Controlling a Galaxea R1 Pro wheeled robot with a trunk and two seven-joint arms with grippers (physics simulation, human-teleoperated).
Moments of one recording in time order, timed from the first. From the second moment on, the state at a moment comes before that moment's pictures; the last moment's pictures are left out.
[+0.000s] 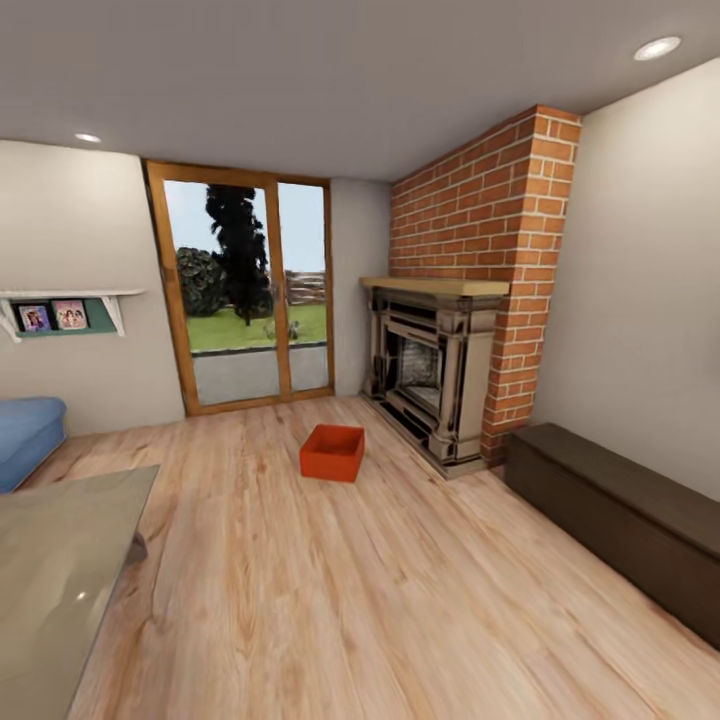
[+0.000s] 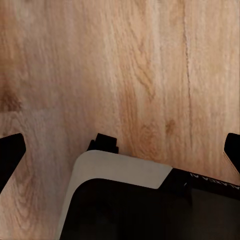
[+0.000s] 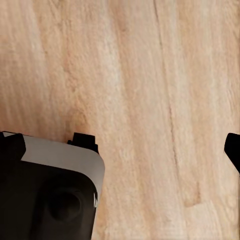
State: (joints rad) left arm -0.23 0.02 -0.10 0.00 0.39 0.00 0.05; right arm -0.15 -0.01 0.26 0.03 -0.01 -0.14 -0.13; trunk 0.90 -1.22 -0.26
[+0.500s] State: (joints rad) left arm -0.23 0.02 -0.10 0.00 0.39 0.00 0.05; right arm -0.15 -0.01 0.28 0.02 0.01 -0.14 -0.14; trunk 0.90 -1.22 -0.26
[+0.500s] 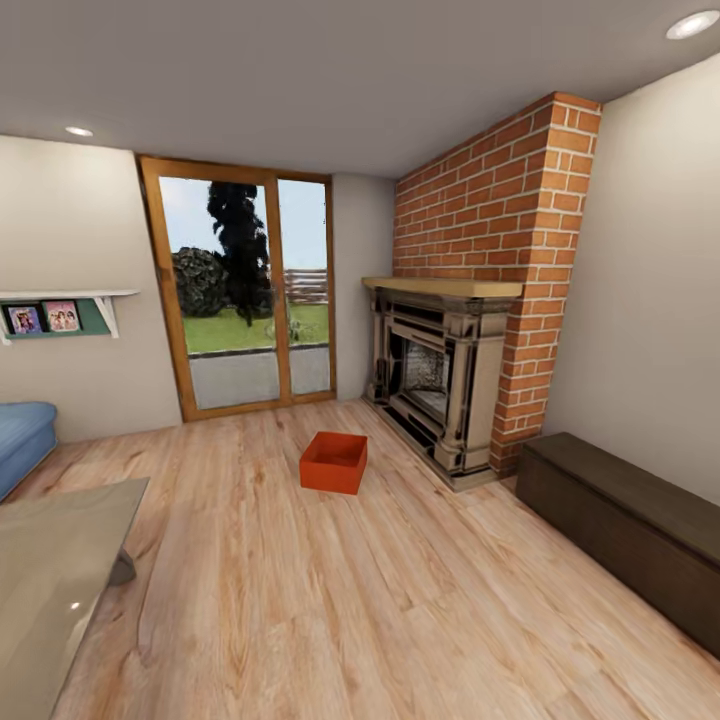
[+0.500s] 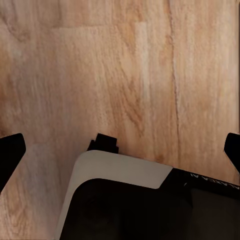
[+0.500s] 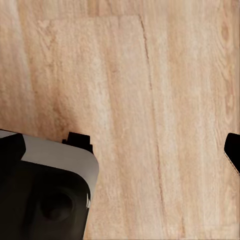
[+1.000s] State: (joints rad) left arm -0.23 0.02 -0.10 0.00 0.39 0.00 0.05; right arm -0.15 0.00 0.28 0.02 0.01 -0.14 -0.14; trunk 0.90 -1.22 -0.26
